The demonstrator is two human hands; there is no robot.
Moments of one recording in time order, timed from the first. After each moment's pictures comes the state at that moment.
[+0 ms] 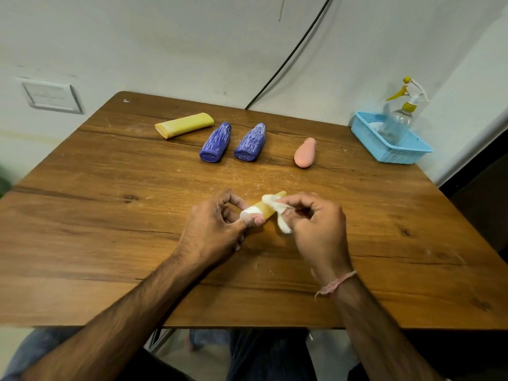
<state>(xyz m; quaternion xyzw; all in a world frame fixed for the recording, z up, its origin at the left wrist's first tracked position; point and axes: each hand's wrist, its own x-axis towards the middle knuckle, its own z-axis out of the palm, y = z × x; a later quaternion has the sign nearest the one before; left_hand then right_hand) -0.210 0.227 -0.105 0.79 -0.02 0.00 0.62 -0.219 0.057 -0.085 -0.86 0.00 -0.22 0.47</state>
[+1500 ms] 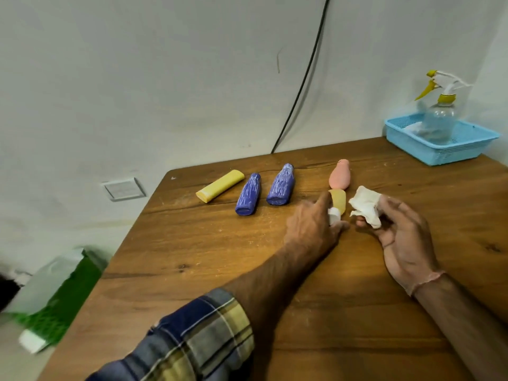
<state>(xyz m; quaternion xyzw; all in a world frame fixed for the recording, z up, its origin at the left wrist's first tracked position) -0.103 0.124 -0.093 0.95 -0.17 0.04 0.25 -0.149 -0.026 -0.109 -0.49 0.13 -0.18 0.84</state>
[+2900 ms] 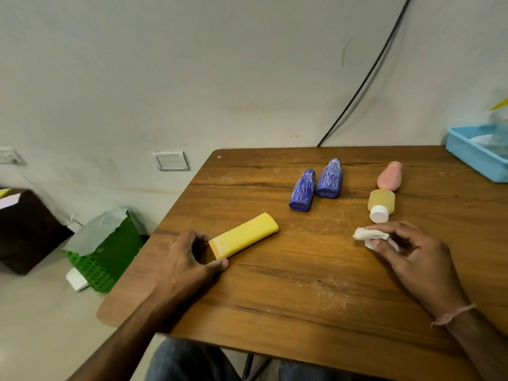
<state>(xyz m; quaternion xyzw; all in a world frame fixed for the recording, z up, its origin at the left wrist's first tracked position) -0.226 0.405 -0.116 0.92 0.10 0.08 0.36 -0.199 0.026 -0.098 -0.85 -0.09 -0.21 0.47</state>
